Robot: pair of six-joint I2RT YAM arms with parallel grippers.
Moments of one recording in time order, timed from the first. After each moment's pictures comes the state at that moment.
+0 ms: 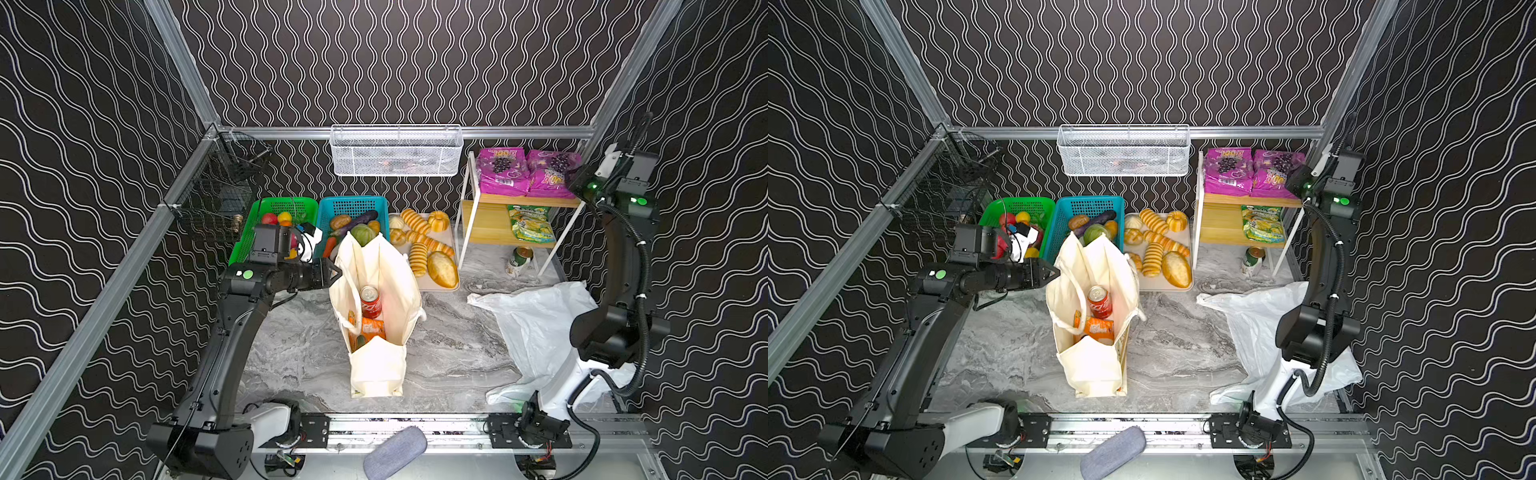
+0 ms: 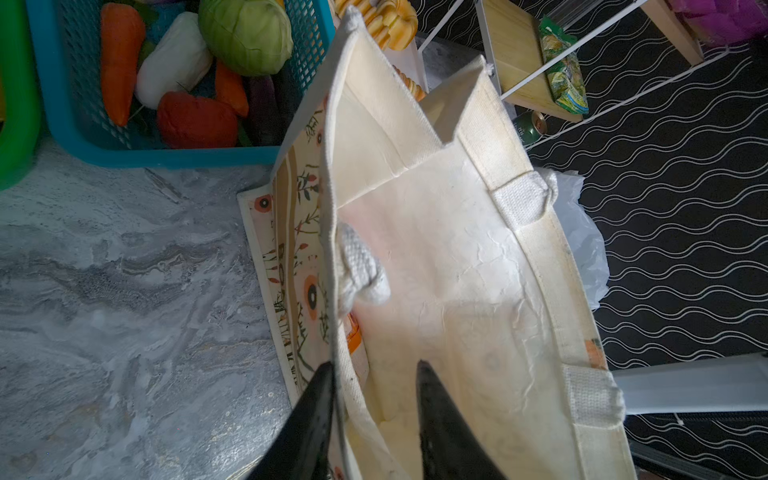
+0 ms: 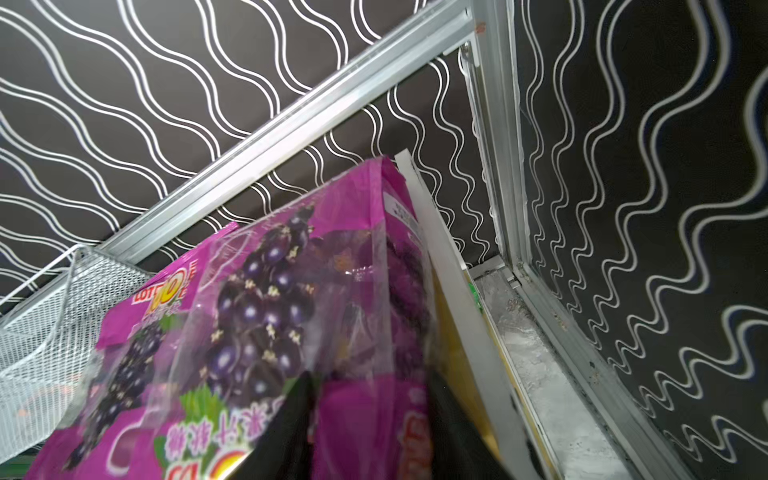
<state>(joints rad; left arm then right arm) -0.13 1.19 1.39 -1.03 0.49 -0.25 -0.31 1.86 2.18 -0.69 -0.25 0.37</state>
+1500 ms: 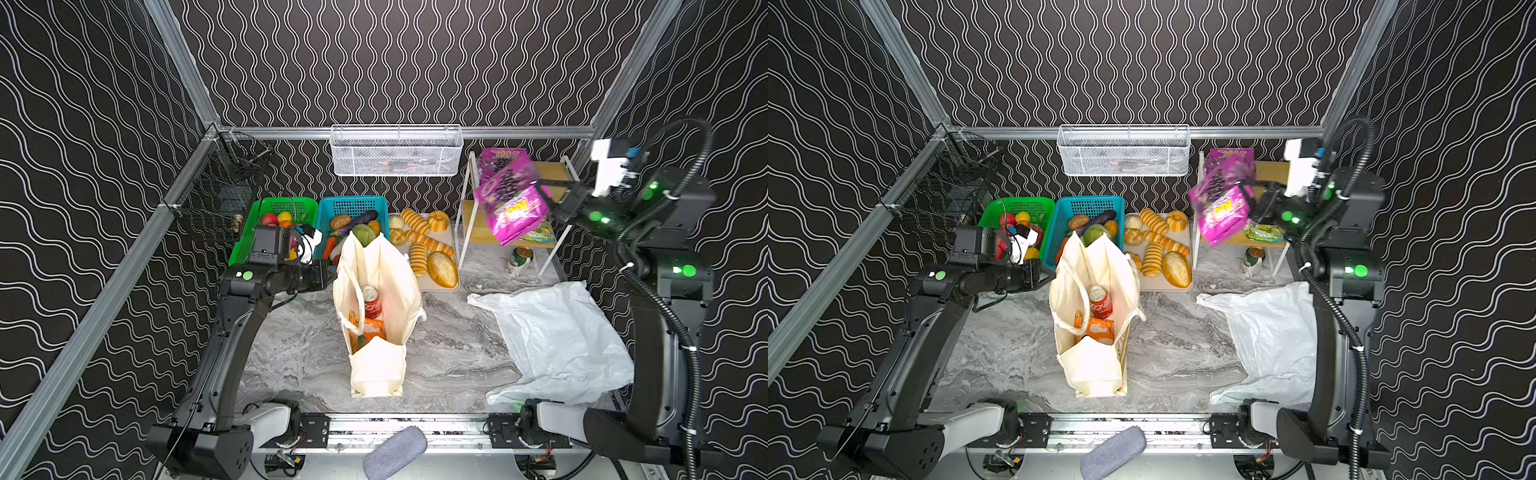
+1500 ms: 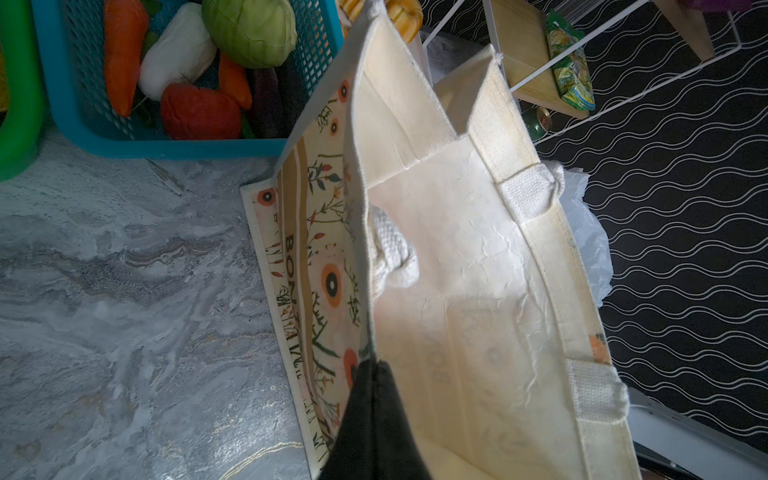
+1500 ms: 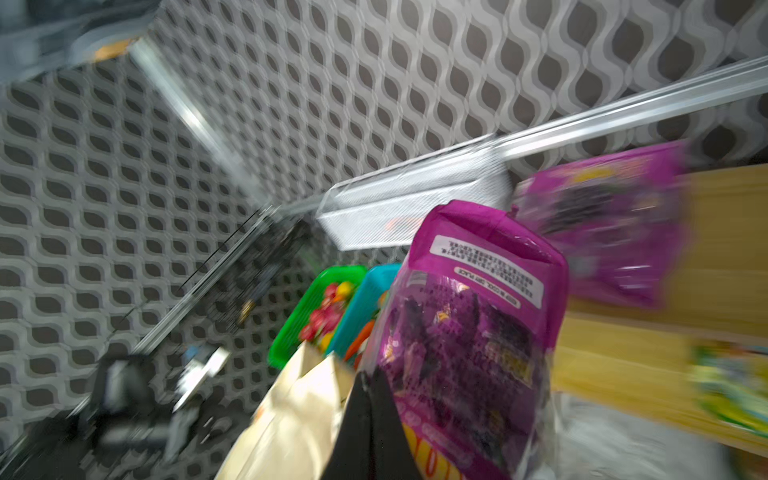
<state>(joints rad) -0.13 1.19 1.39 -1.04 0.49 -0.25 0.01 1.28 1.90 -0.74 -0.67 0.42</state>
